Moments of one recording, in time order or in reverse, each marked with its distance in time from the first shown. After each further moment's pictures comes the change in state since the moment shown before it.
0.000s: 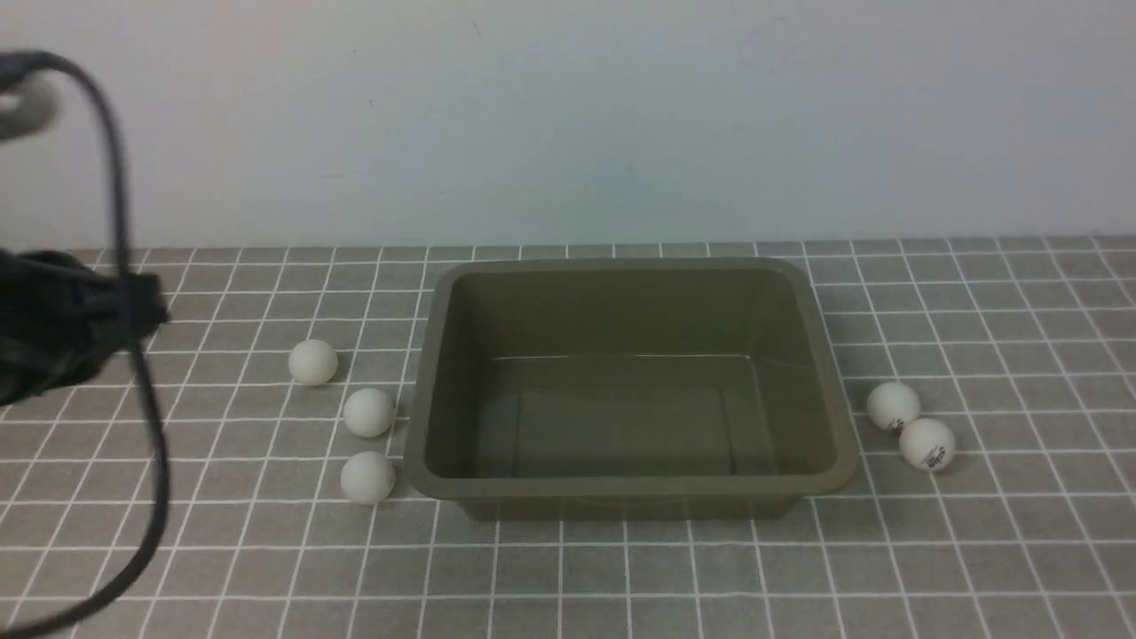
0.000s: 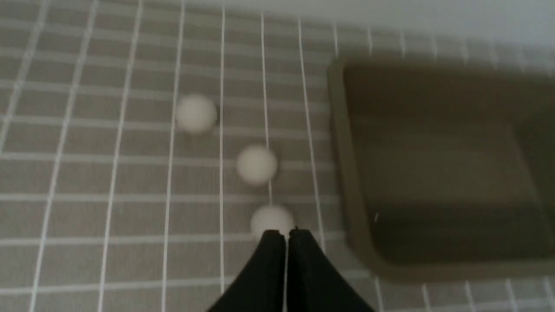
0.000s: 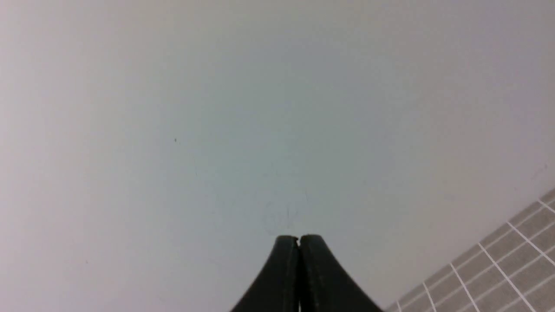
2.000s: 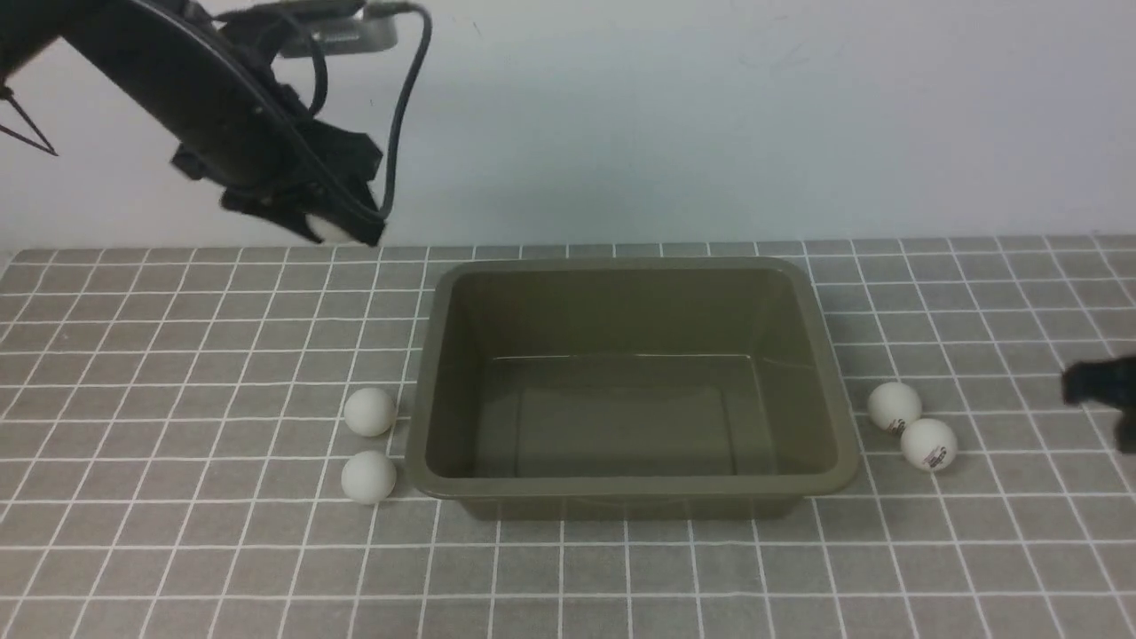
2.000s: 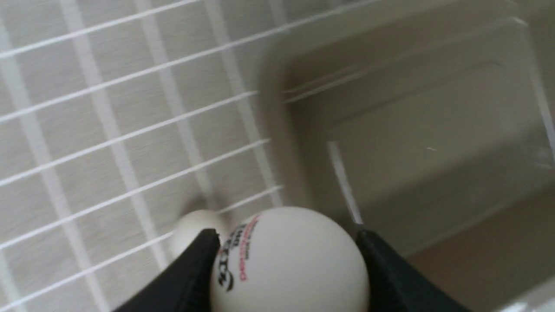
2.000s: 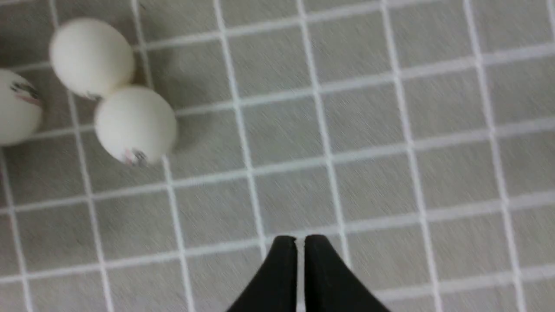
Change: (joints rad) right arm -0.066 1.519 -1.028 -0.388 0.991 -0.270; left arm -0.112 0.803 -0.897 -0.010 0.469 0.171
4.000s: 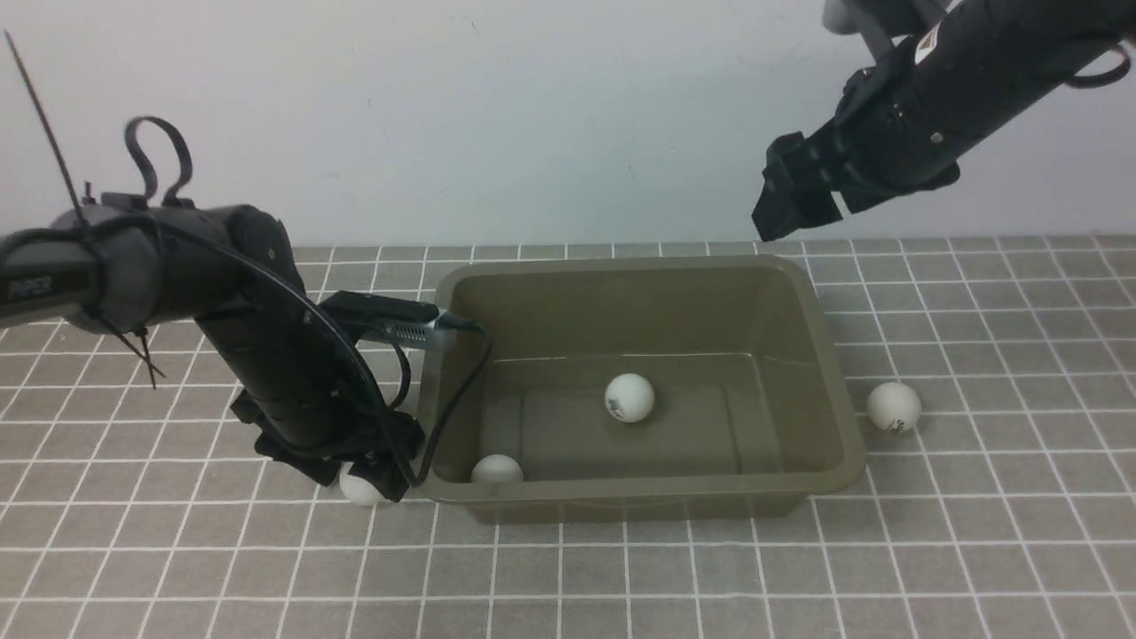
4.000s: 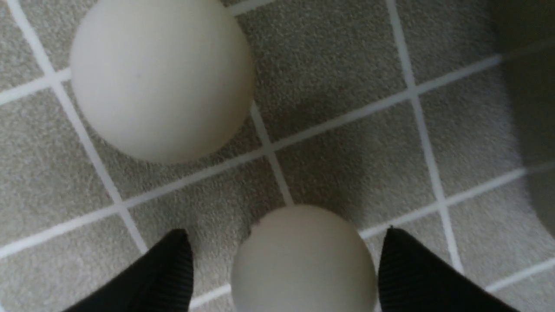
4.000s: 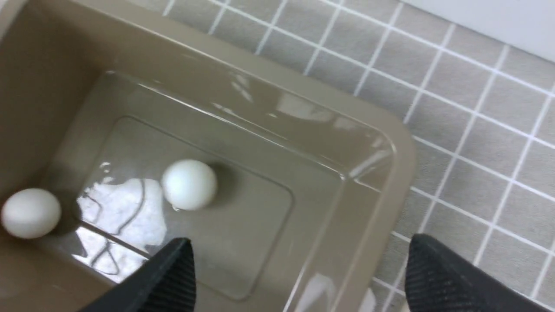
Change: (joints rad) right arm 0.345 0.266 -0.658 0.157 0.218 -0.265; left arm -0.068 0.060 0.579 0.142 -0.401 -0.030
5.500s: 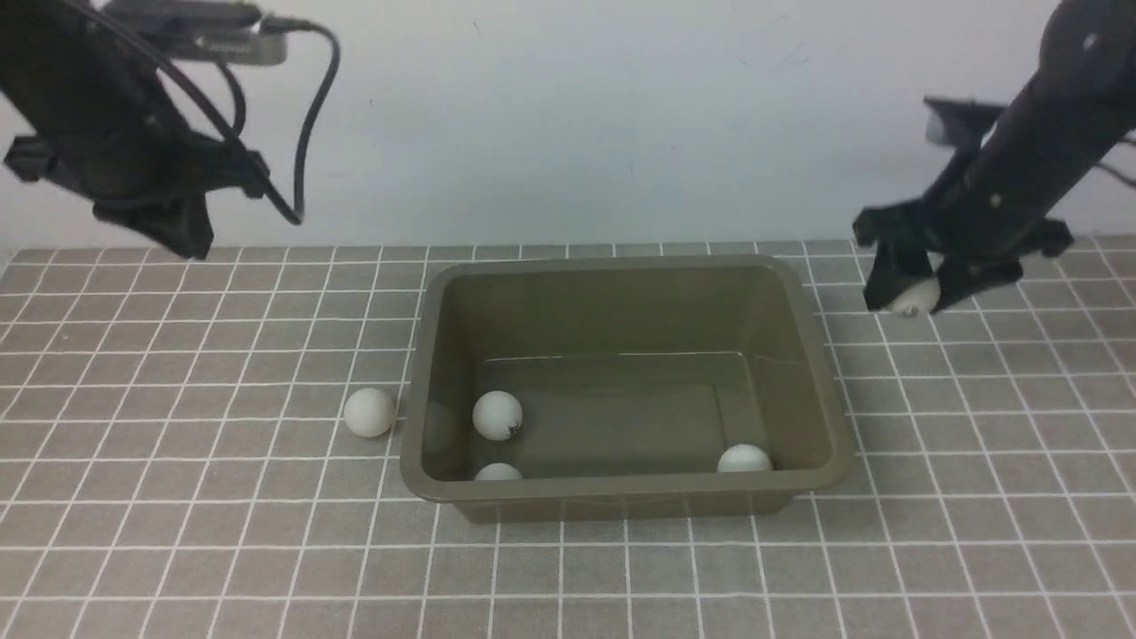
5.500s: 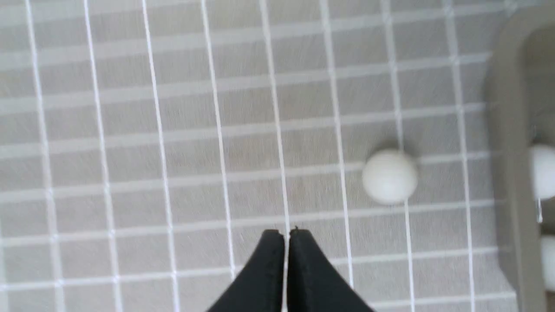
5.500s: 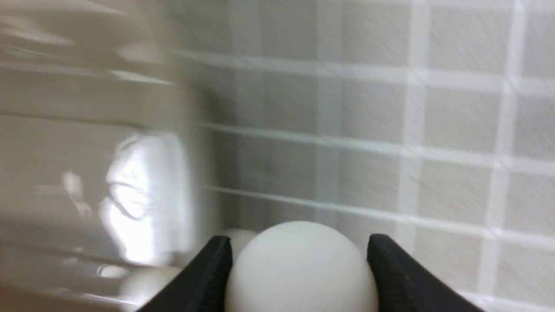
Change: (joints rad) right arm -0.181 0.151 -0.035 0.120 0.111 0.078; left arm 0.177 -0.154 -0.427 0.150 0.381 -0.202
